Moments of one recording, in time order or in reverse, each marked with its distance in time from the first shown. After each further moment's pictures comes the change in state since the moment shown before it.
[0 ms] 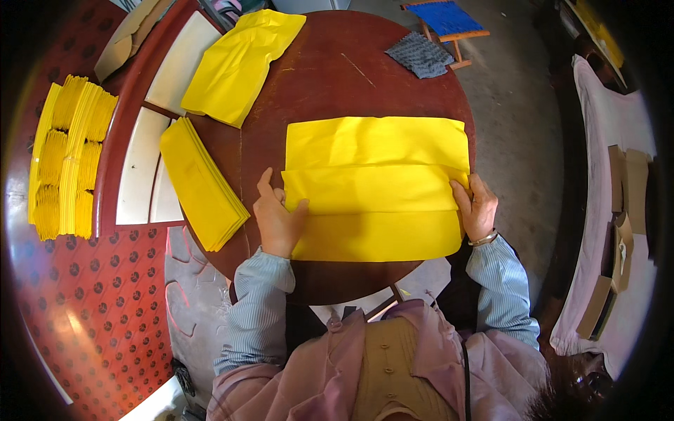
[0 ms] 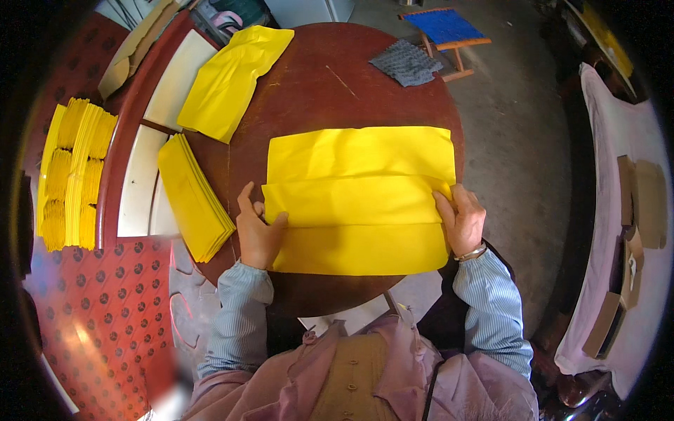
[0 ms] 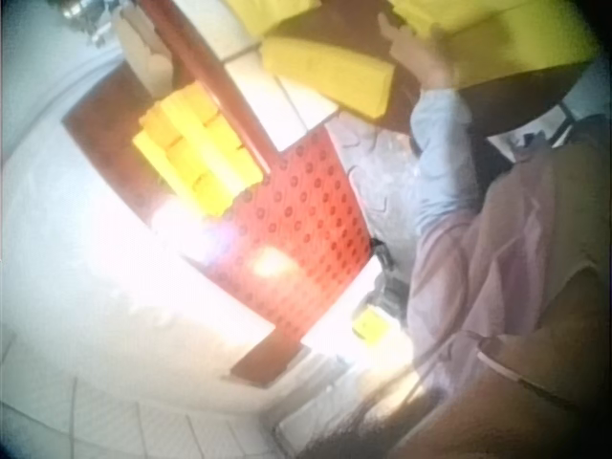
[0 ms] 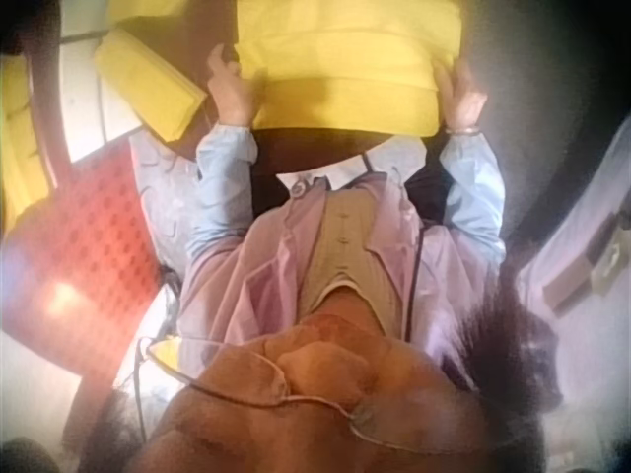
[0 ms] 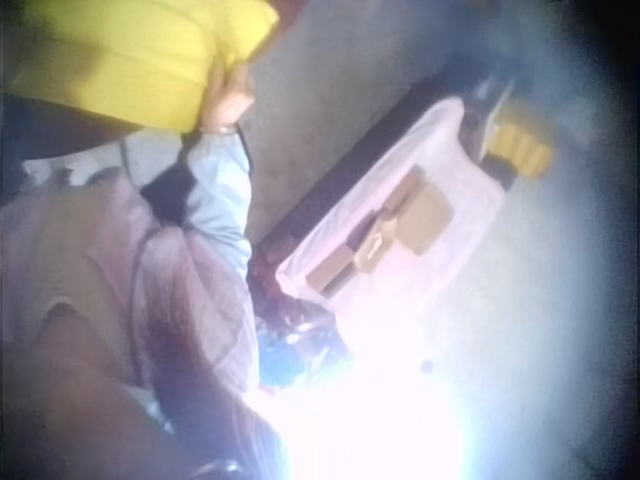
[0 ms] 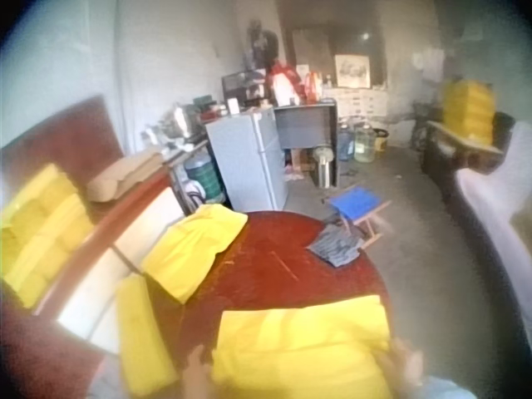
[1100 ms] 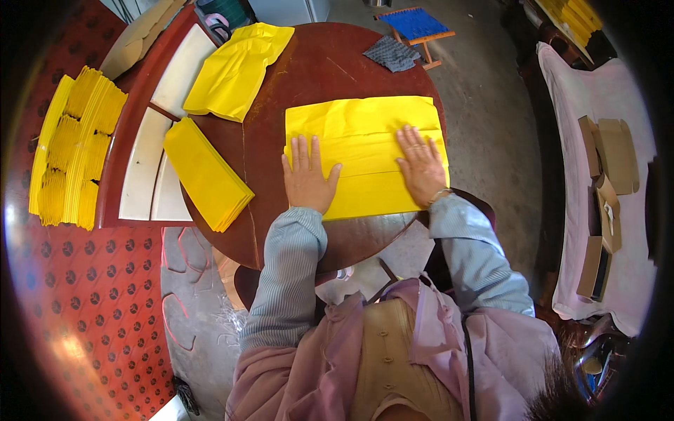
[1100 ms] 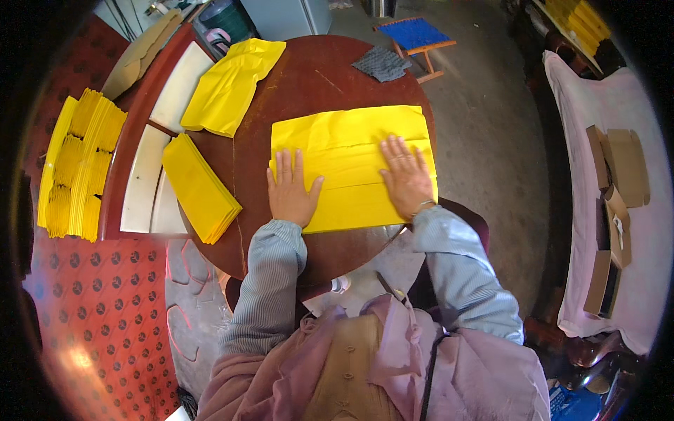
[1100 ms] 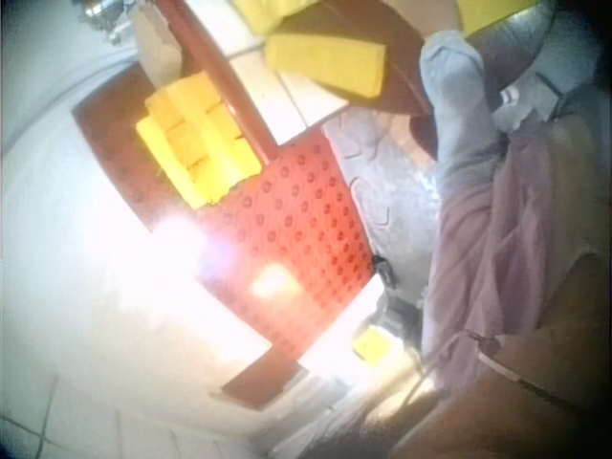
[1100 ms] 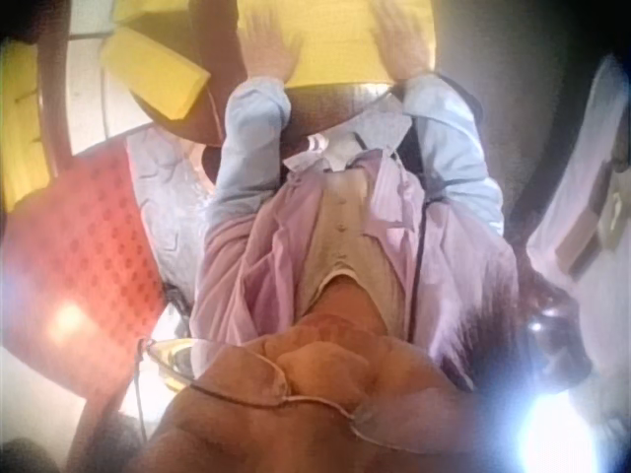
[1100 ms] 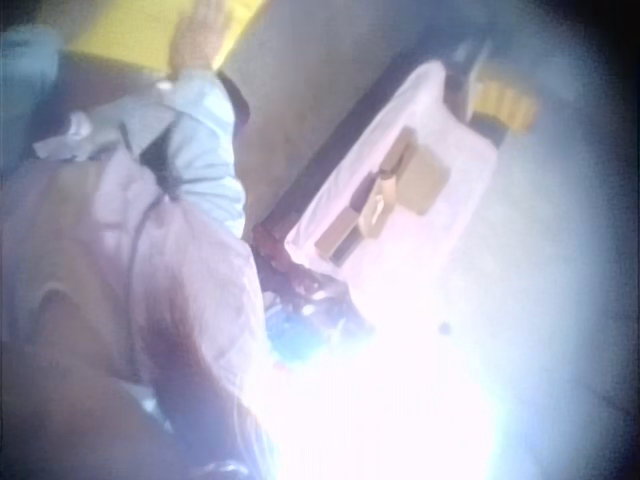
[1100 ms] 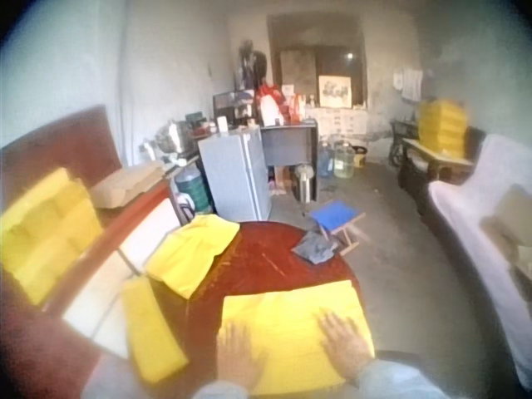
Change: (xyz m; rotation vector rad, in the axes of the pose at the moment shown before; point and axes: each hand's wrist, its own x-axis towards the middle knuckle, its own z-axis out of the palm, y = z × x) left_hand -0.001 -0.006 0.067 0.524 0.007 0.445; right_hand -0.011 -0.059 0.045 -0.694 -0.268 -0.234
